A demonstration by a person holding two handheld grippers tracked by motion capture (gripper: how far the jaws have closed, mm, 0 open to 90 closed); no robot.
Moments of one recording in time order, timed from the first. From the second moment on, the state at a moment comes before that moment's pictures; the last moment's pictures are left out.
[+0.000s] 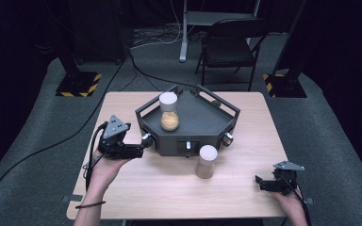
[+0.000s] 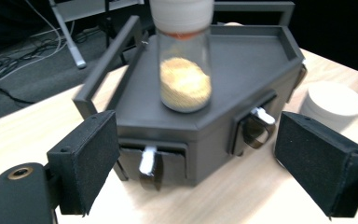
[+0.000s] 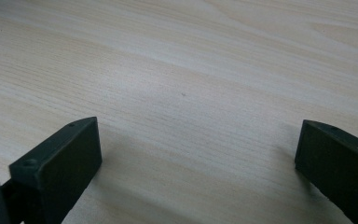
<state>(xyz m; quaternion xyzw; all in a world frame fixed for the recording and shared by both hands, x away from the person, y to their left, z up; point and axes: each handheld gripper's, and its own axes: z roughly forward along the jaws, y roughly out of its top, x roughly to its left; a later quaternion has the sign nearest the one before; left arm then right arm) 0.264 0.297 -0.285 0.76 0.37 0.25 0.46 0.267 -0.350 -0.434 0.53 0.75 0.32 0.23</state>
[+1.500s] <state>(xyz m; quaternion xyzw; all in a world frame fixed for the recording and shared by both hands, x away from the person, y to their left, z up) 0.260 0.362 -0.436 0.76 0.49 0.18 0.39 0.265 -0.350 -0.434 0.53 0.75 0.32 0.23</state>
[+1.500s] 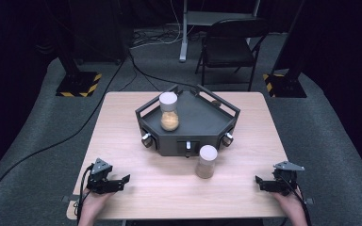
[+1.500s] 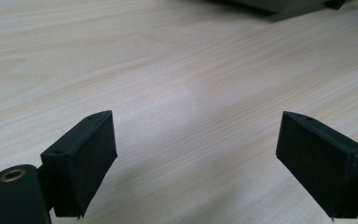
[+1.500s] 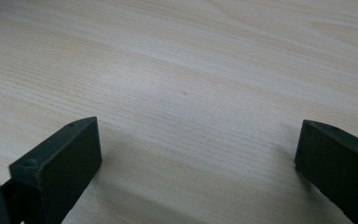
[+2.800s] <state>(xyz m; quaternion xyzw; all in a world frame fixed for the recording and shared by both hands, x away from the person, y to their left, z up) 0.266 0.337 -0.440 0.78 0.49 0.21 0.34 0.268 -0.353 -0.429 0.53 0.75 0.33 0.21</state>
